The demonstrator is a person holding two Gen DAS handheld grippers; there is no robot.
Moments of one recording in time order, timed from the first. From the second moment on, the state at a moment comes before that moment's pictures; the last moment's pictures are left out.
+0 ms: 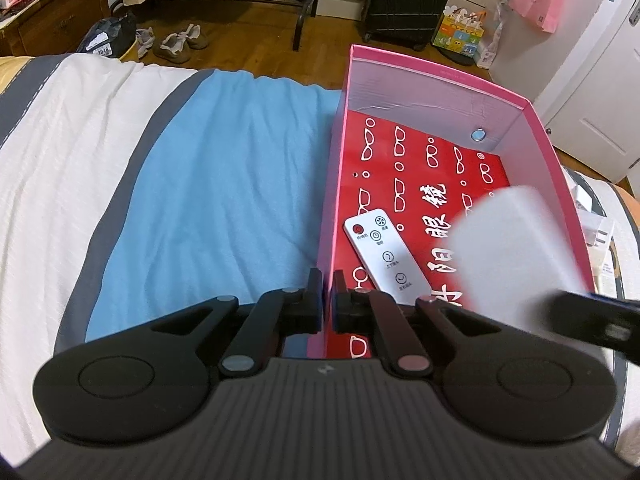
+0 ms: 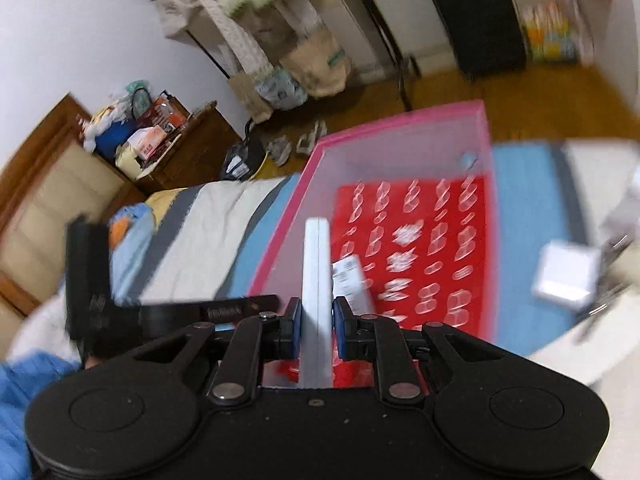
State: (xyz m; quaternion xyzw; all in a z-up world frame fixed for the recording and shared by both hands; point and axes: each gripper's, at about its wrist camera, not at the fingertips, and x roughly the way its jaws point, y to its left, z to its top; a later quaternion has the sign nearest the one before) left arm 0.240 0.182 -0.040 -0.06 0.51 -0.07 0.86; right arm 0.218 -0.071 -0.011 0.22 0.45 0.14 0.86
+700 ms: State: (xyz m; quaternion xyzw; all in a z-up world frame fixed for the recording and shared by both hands) left arm 0.240 0.184 -0.043 -0.07 0.50 -0.08 0.86; right arm 0.211 -0.051 -0.023 0.17 0.46 0.06 0.87
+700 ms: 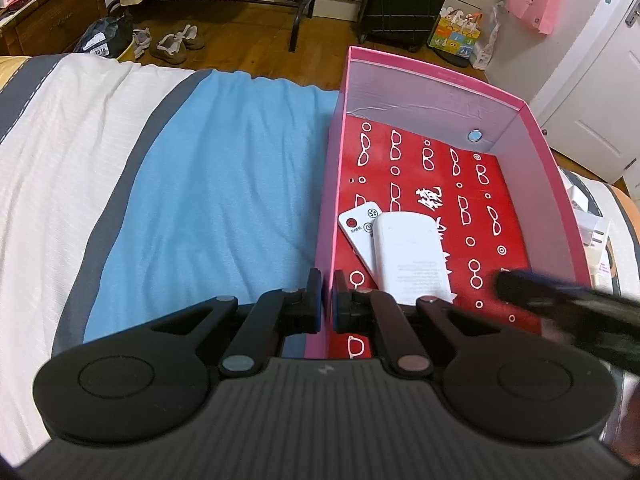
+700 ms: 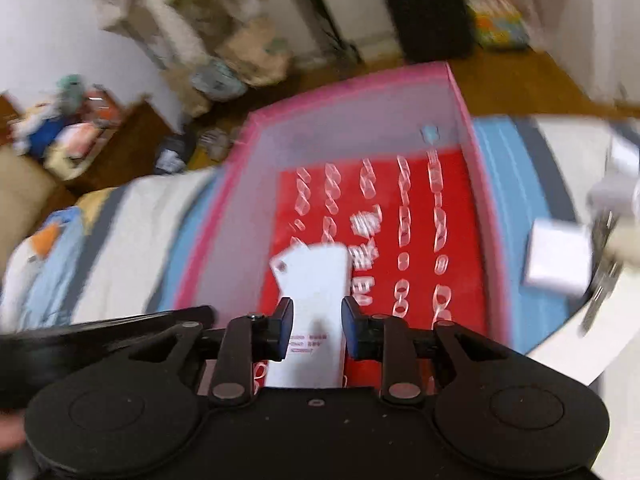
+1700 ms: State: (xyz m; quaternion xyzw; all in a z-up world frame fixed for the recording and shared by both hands) left arm 0.237 0.175 -0.035 -0.05 0.50 -0.06 0.86; right arm 0.191 -0.201 -0.098 0.24 0.51 -0.12 0.82
